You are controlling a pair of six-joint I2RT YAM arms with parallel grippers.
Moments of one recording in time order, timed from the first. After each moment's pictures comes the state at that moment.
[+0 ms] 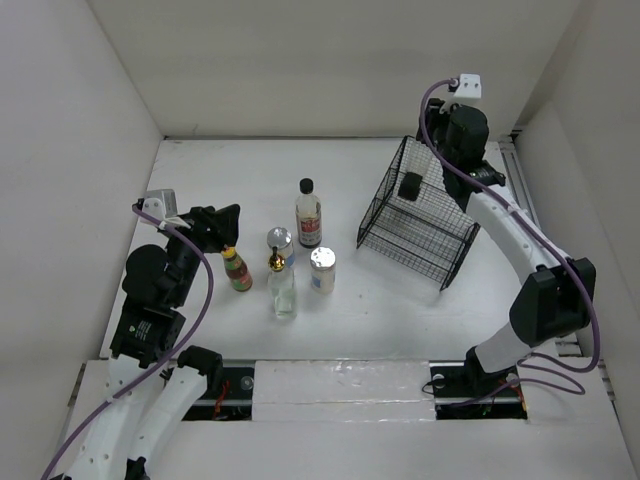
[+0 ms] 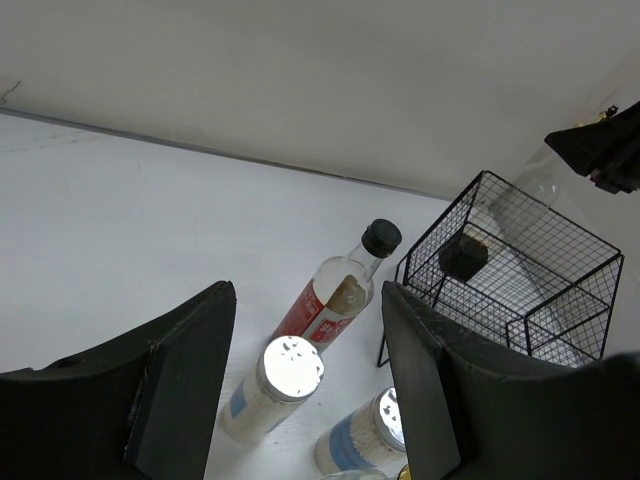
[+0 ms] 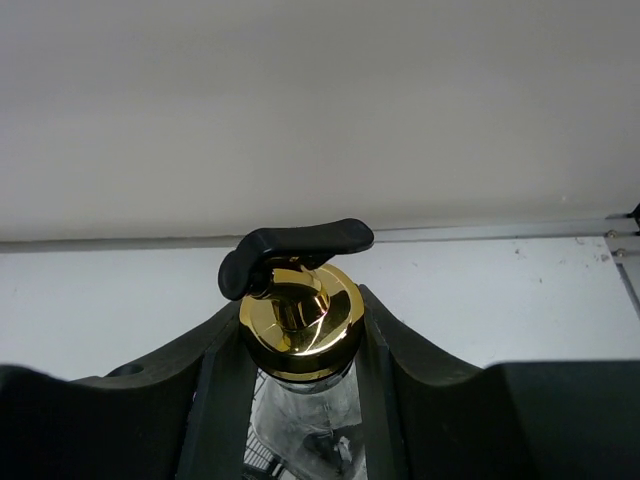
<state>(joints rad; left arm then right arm) -0.32 0.53 0.82 -0.25 -0.08 -0.42 0.27 1.57 1.43 0.10 0.24 0.11</state>
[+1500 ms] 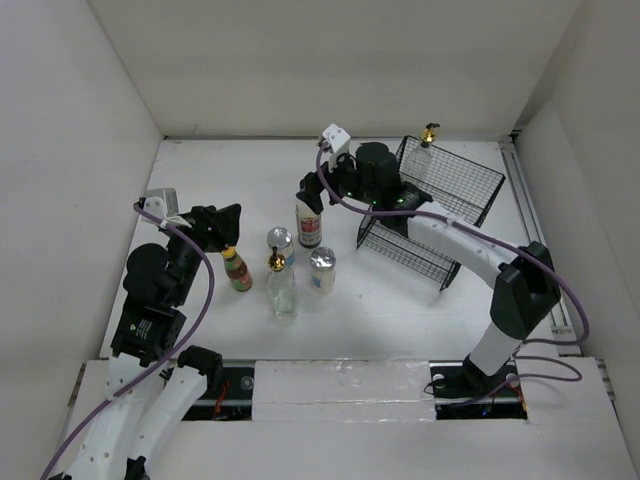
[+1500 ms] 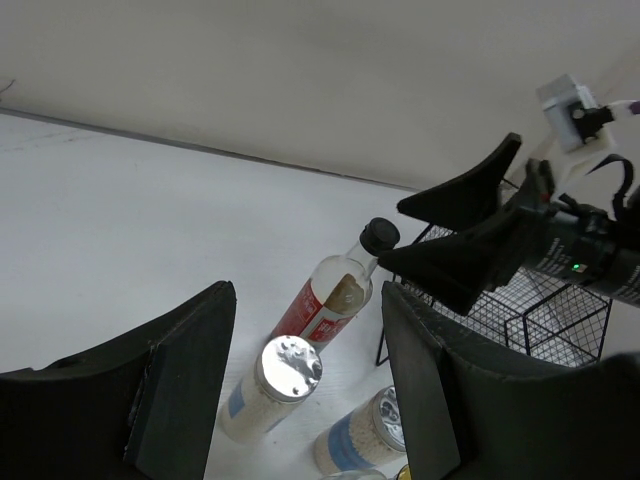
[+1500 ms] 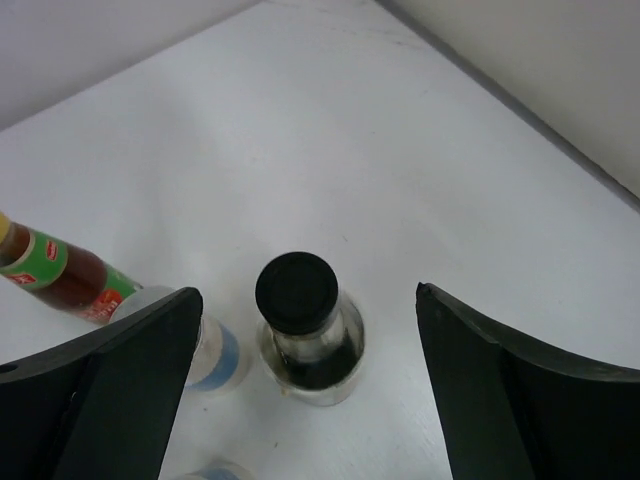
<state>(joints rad) -0.32 0.54 0.82 -0.25 -0.08 -0.42 0.68 1.66 1.40 0.06 -0.24 -0.03</state>
